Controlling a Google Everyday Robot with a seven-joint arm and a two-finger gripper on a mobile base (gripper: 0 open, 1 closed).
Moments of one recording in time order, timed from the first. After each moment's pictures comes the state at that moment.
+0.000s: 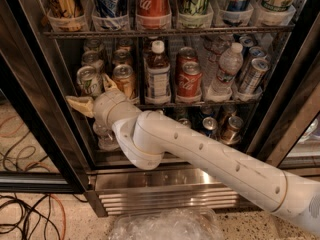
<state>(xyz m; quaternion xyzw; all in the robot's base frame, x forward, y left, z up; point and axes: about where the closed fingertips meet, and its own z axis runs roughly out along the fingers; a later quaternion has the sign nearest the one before) 0.617 0.183 0.845 -0.30 0.64 0.20 0.67</state>
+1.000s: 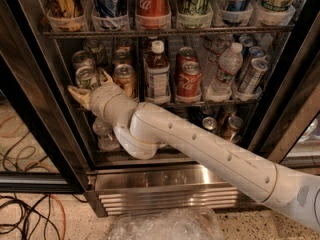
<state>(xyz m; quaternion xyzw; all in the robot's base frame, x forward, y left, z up) 0.637 0.200 0.847 -0.31 0.64 0.21 0.67</state>
